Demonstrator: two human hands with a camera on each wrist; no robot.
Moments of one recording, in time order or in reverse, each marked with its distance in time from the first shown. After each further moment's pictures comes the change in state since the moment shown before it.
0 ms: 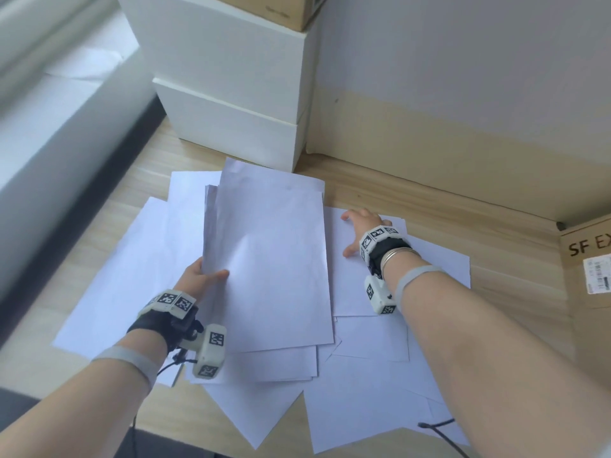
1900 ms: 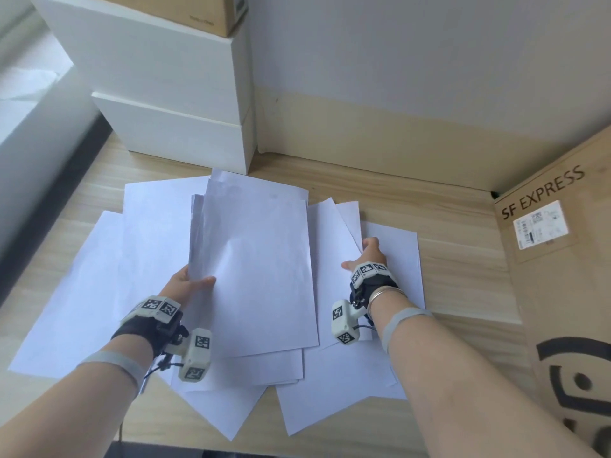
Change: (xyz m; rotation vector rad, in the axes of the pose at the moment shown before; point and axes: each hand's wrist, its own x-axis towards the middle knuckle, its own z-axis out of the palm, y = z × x) left_hand -0.032 0.009 0.035 -0.004 -0.160 -0.034; right_hand -0.096 0.059 0.044 0.794 0.142 0.544
